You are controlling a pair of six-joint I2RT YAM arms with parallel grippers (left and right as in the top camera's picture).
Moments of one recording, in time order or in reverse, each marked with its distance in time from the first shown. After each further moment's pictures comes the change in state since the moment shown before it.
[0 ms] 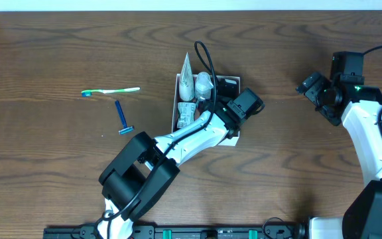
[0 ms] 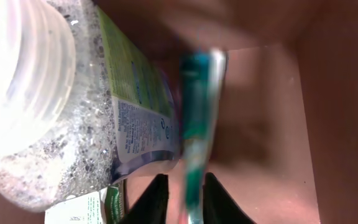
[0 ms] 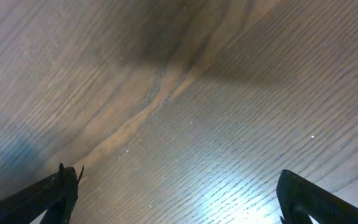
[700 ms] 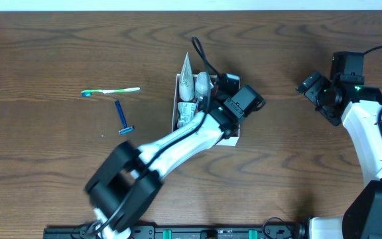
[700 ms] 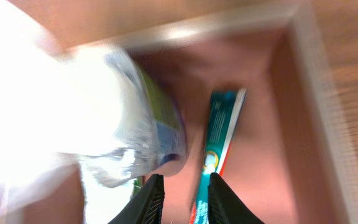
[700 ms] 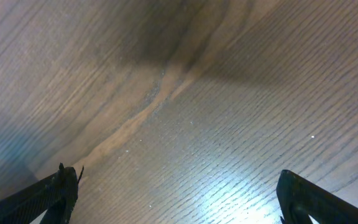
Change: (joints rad) left arm -0.009 -0.135 0.000 -0.020 -0.001 0.083; right arm 0.000 0.000 0.000 0.000 0.000 0.000
